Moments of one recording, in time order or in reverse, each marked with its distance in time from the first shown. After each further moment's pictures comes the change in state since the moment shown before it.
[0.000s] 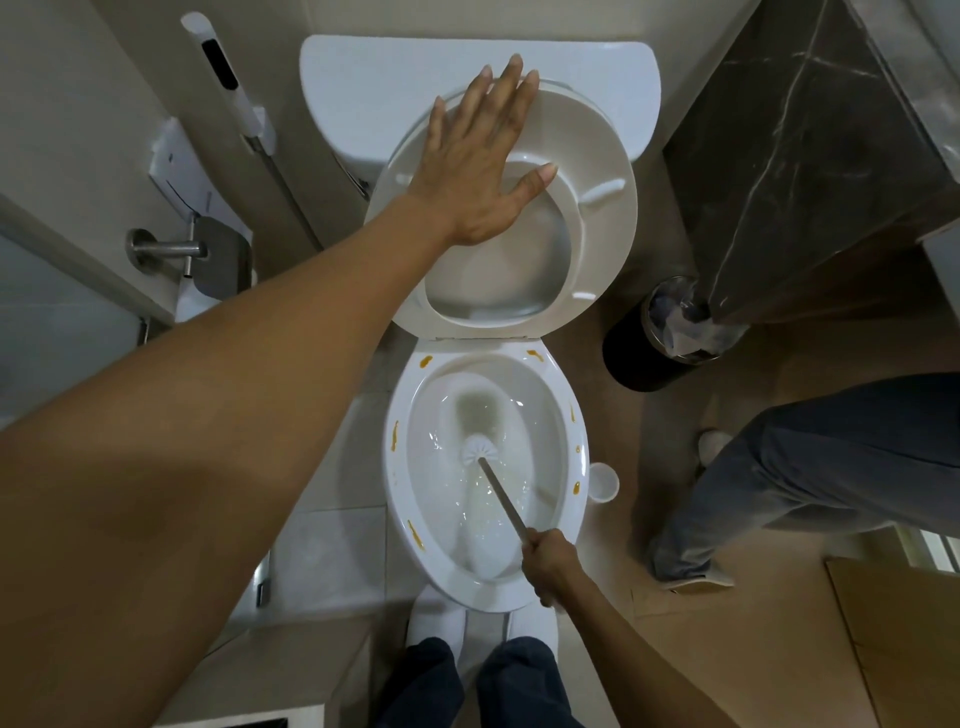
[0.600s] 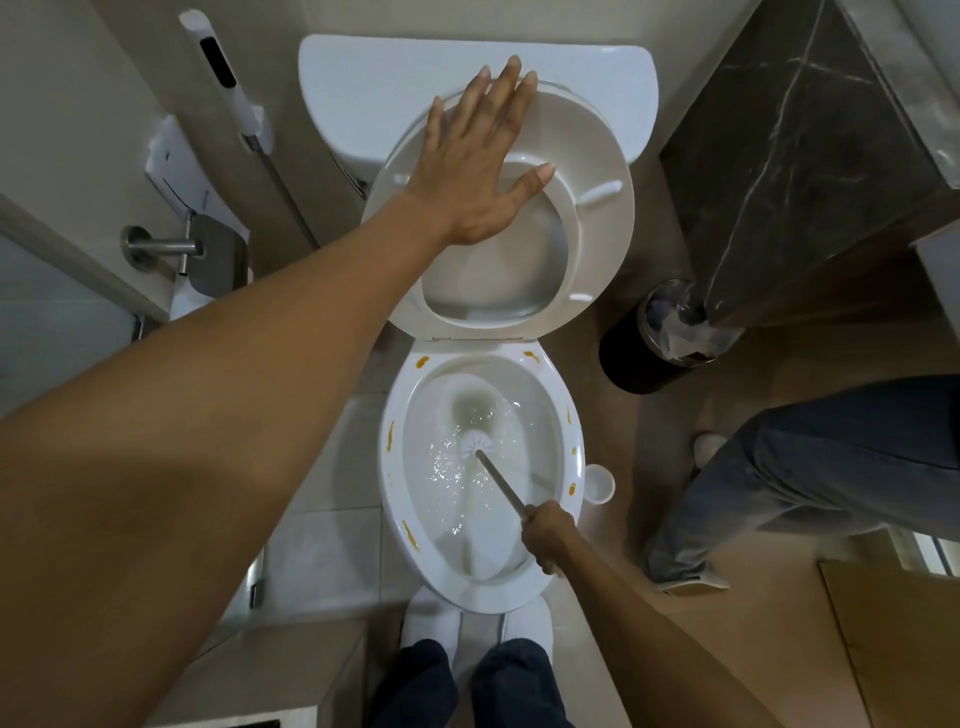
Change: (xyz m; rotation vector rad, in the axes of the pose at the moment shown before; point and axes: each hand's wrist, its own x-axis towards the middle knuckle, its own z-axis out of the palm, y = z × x) left_hand 0.001 0.000 0.002 -0.002 -0.002 0.004; right_hand 0.012 -0.025 -0.024 -0.134 0.009 0.021
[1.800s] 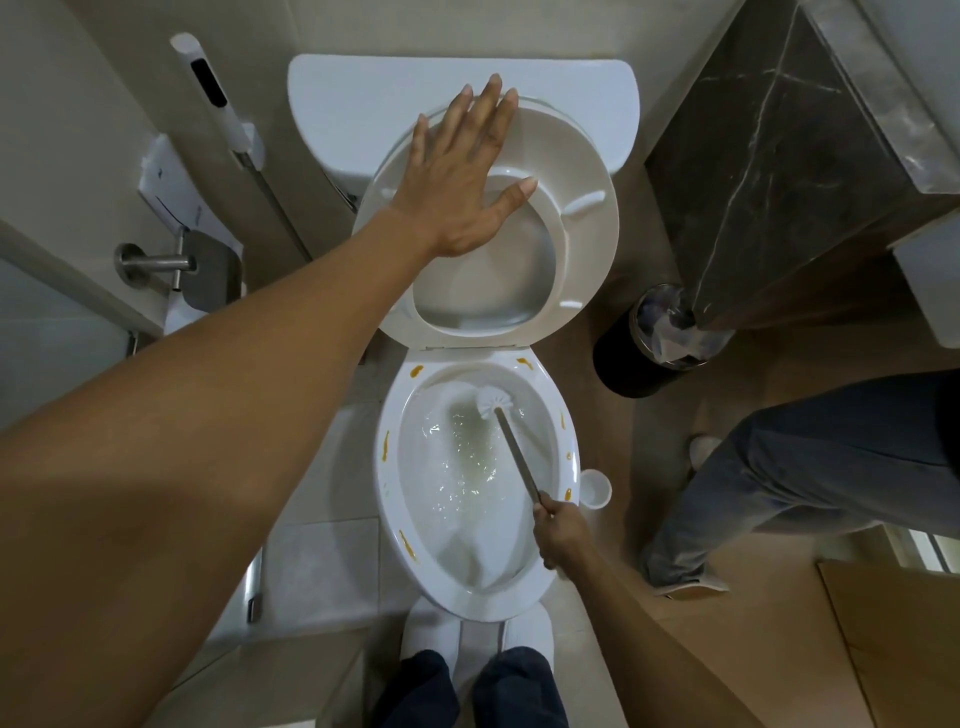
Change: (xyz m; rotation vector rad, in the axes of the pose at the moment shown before) left_hand -0.002 0.001 -0.003 0.004 -0.018 -0.008; right_hand 0.013 0.023 -0.001 0.472 0.133 -0.096
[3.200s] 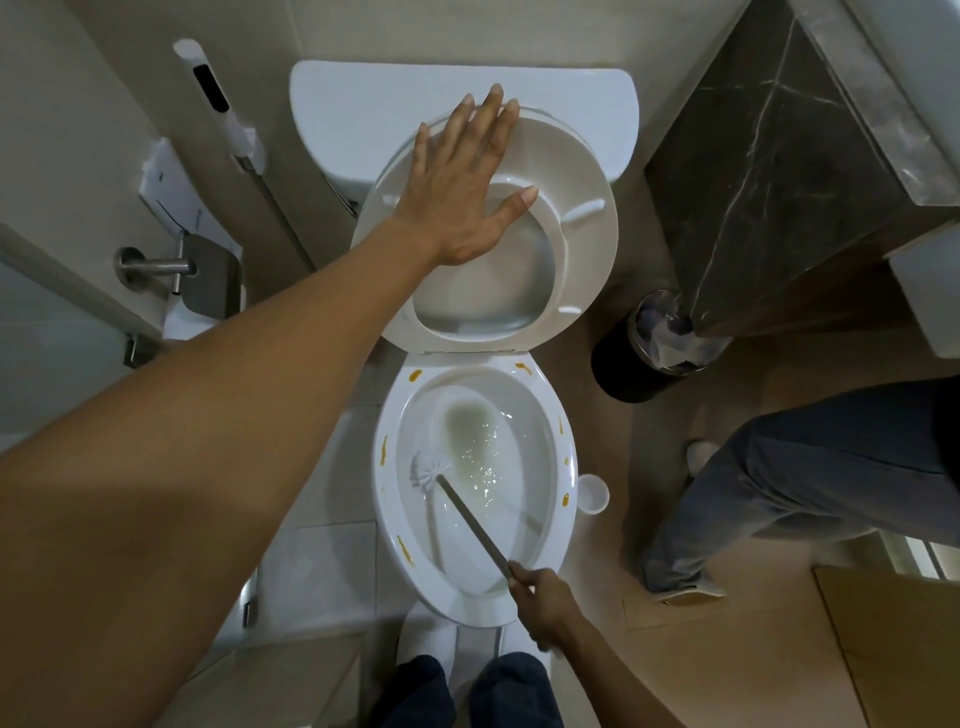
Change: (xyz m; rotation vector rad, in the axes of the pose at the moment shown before) left_hand 0.001 0.001 0.003 -0.017 0.011 -0.009; right_hand -0.046 0.042 0.014 -0.330 -0.228 -0.098
